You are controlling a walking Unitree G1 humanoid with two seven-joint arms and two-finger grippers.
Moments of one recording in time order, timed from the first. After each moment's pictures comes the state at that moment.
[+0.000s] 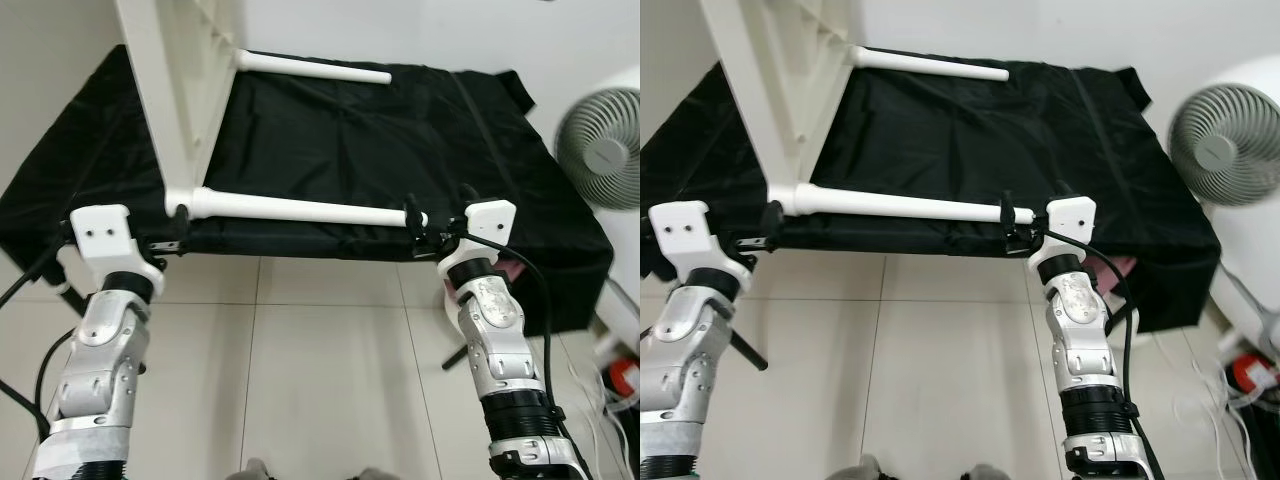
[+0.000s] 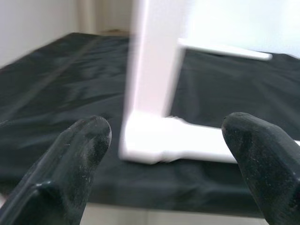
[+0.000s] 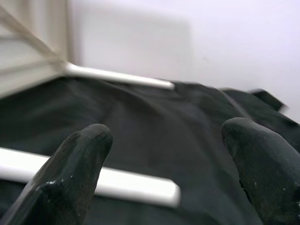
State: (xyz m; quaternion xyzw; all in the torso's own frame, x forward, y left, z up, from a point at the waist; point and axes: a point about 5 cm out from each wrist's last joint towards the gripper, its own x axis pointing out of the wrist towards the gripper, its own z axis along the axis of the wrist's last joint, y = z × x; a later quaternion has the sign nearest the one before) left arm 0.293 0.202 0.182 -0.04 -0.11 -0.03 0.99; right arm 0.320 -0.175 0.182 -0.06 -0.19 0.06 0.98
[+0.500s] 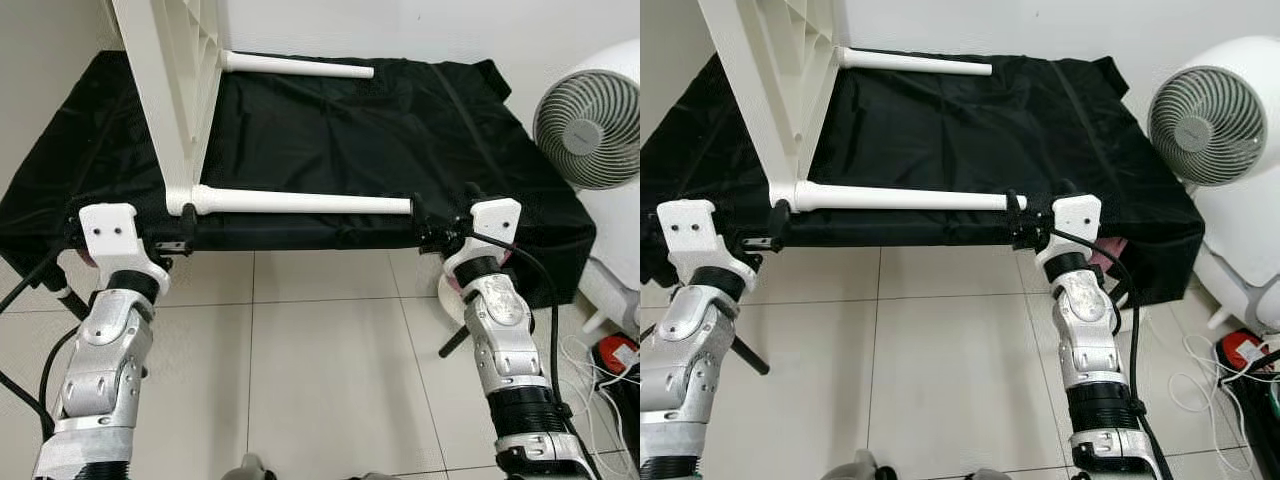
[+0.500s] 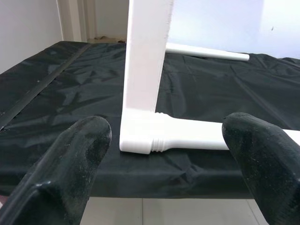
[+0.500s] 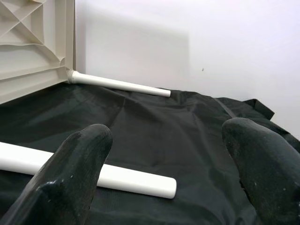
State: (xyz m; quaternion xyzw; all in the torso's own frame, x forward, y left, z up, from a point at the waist) left arm 0.289 0.202 0.180 -0.02 -0.10 -0.03 0.99; right arm 0.320 -0.178 0.183 -0.06 -0.19 0.07 0.98
